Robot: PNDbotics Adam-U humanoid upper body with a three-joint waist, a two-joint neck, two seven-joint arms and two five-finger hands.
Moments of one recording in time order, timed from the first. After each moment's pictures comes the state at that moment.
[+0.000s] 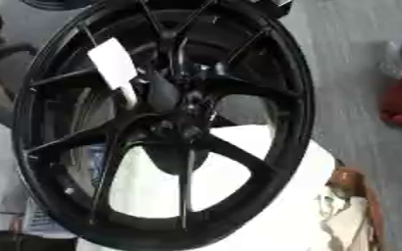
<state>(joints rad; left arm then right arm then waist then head) -0.70 1.15 -0.08 -1.99 0.23 -0.13 -0.38 0.23 -0.38 -0.10 -1.99 0.12 -0.35 -0.88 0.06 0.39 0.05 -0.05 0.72</state>
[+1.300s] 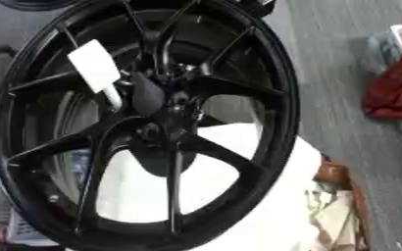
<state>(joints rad) -0.74 1.16 -0.15 -1.99 0.06 -0.42 -0.59 0.23 -0.36 -0.09 -1.99 0.13 -0.35 -0.88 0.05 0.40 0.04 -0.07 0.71</state>
